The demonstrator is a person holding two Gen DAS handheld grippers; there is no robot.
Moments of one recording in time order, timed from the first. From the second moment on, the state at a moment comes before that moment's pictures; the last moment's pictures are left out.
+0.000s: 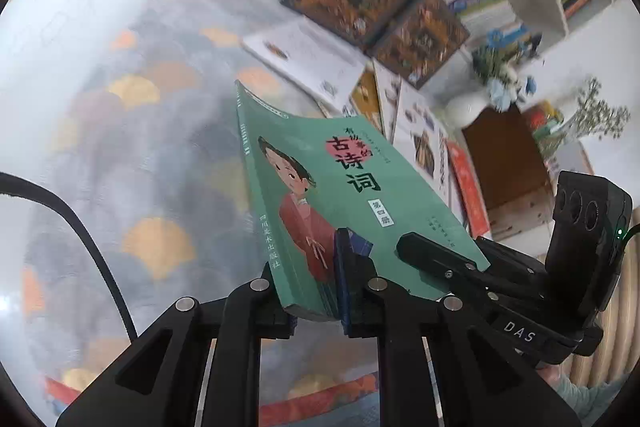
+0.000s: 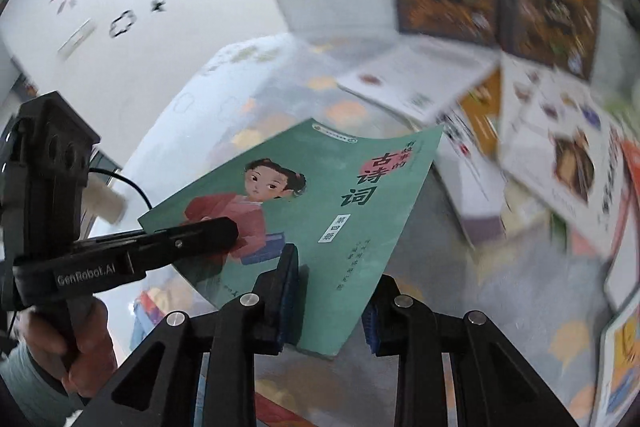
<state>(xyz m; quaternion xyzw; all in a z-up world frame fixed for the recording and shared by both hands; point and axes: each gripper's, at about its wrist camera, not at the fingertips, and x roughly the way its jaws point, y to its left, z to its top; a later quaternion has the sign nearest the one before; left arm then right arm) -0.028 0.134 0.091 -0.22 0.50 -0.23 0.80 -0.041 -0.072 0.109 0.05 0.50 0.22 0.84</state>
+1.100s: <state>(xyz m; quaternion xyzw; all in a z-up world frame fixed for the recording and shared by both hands) 0.116 0.252 0.022 -0.23 0.50 -0.08 0.83 0.120 0.075 0.052 0.02 0.51 0.28 0.81</state>
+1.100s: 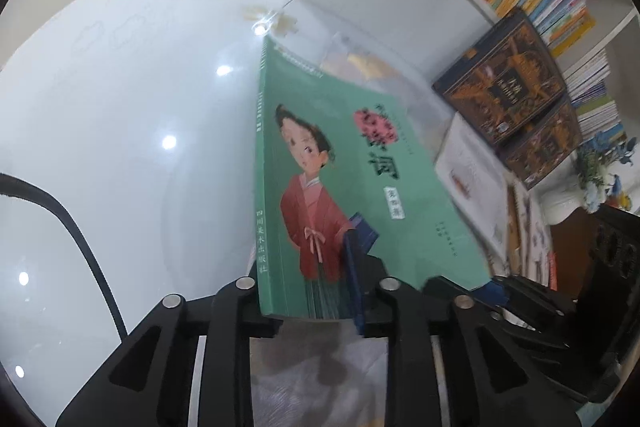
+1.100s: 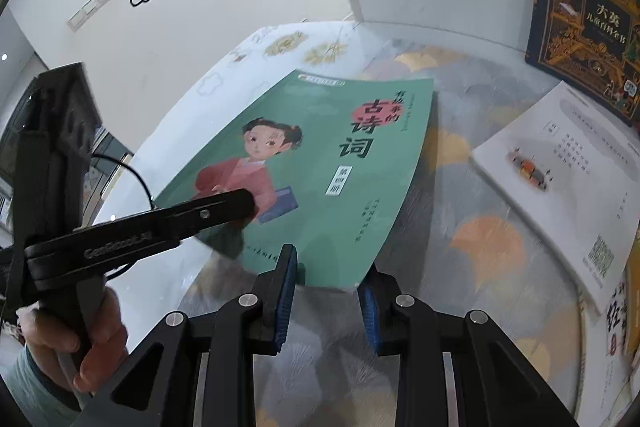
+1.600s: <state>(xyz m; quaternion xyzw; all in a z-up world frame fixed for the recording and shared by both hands) 0.080 0.260 0.036 -0.12 0.57 -0.03 0.81 0.081 -0.040 0.046 0.05 0.57 0.23 0.79</state>
